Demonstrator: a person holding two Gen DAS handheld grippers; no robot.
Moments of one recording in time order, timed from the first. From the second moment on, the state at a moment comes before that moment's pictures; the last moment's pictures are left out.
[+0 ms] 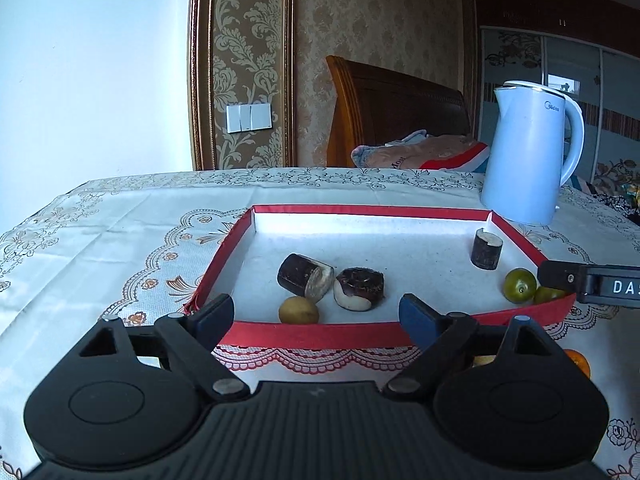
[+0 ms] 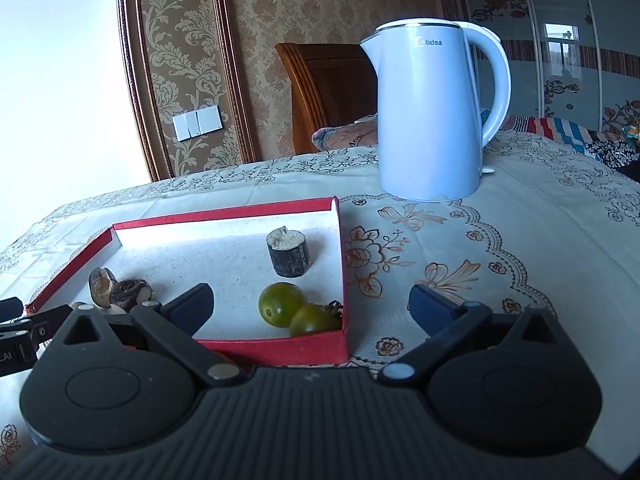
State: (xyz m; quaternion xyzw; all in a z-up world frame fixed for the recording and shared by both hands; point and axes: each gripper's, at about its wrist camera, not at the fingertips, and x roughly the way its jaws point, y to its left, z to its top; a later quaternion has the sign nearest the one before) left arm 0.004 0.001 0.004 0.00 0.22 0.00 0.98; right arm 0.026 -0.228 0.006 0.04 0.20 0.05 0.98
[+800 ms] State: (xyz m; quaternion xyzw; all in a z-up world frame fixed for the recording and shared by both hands) left arm -0.004 -0.009 -0.006 0.00 0.26 -0.05 0.96; right arm -0.035 -0.228 -0.010 -0.02 0.23 0.12 0.97
